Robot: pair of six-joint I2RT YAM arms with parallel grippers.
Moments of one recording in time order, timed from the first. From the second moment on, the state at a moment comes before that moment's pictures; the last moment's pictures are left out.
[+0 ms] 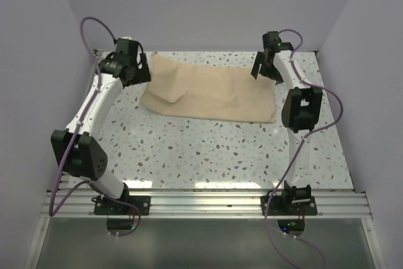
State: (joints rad) left arm -0.21 1.64 1.62 -0.83 -0.35 -0.33; right arm 0.11 2.34 2.22 -1.02 0.27 0.44
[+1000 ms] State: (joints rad) left arm -0.16 1.54 1.22 -0.78 -0.18 -0.39; right arm 0.00 2.59 2.39 -0.79 0.14 0.50
